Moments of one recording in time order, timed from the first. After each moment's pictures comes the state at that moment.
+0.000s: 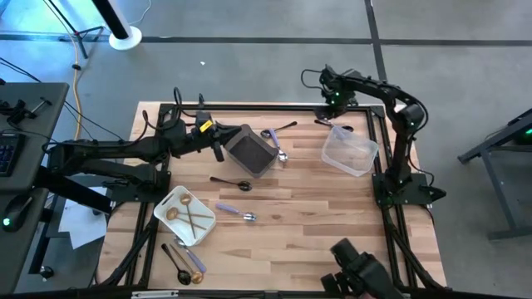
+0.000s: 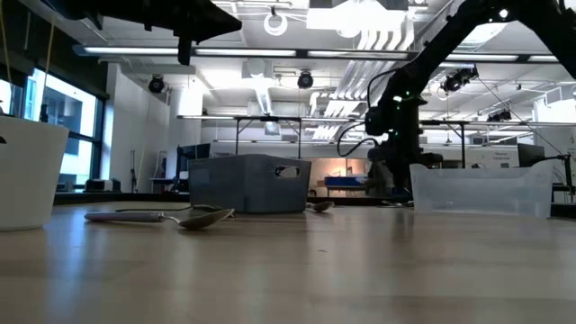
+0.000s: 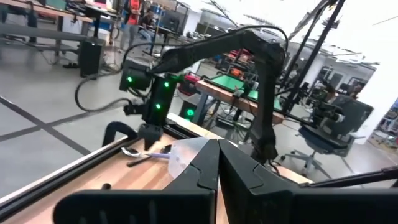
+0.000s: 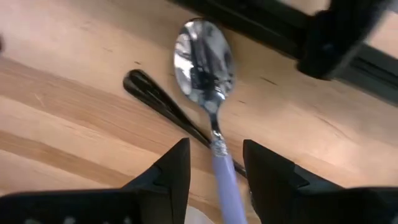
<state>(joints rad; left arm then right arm) 0.21 0.97 0.61 0.39 -0.16 -0.33 -0.98 1.97 1.43 -0.98 -0.05 0.18</state>
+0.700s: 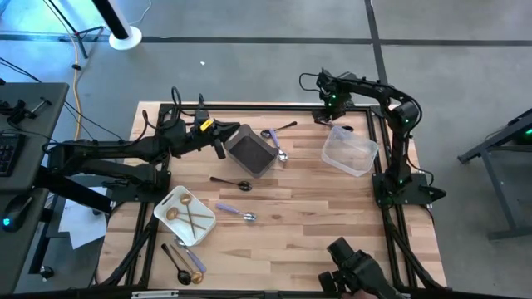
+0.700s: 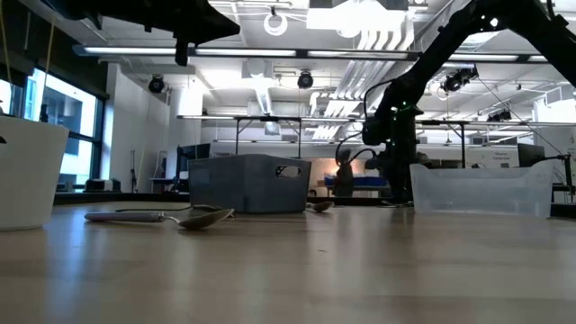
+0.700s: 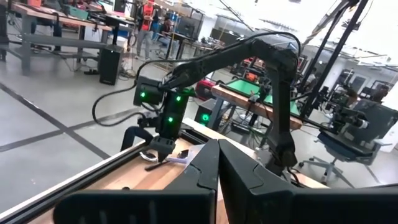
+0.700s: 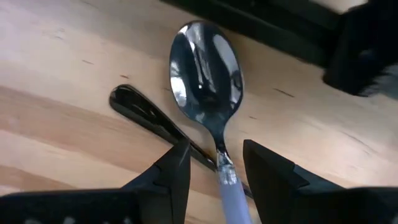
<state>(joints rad) 0.22 0.97 0.61 0.39 -0.21 -0.31 -0.98 2.04 1.43 -0.94 -0.05 0.22</state>
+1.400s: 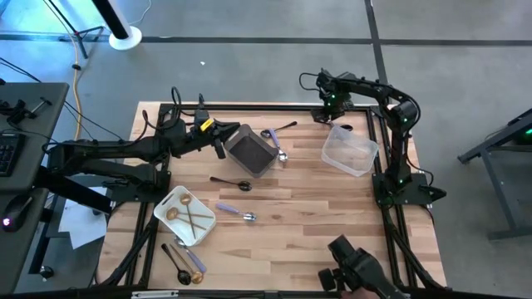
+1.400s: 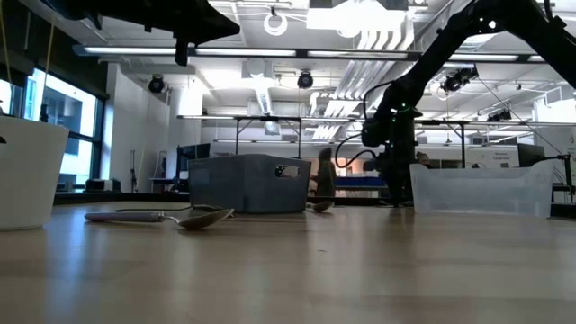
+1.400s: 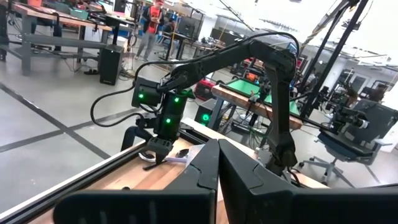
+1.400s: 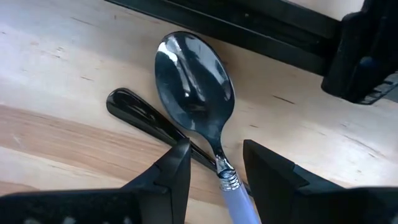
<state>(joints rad) 0.22 0.97 0.61 0.39 -0.21 -0.31 -0.99 2.06 1.44 -0.93 -0.06 0.26</state>
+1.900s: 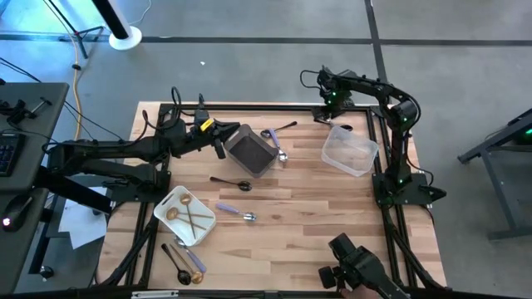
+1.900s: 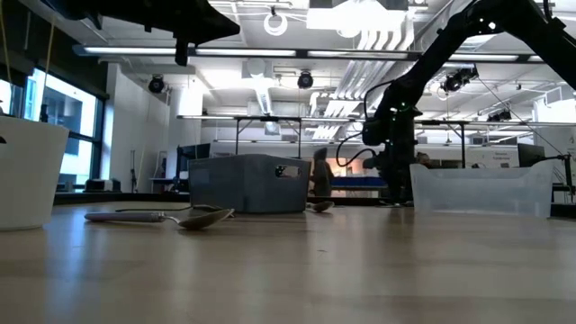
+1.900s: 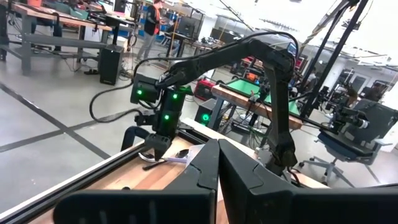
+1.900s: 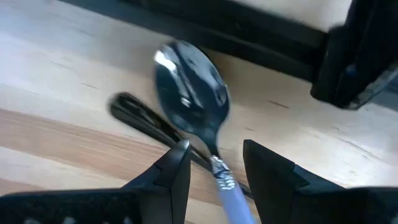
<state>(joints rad) 0.22 0.97 0.61 0.39 -0.22 -0.31 -1.00 2.06 1.46 -0.95 -0.07 0.26</state>
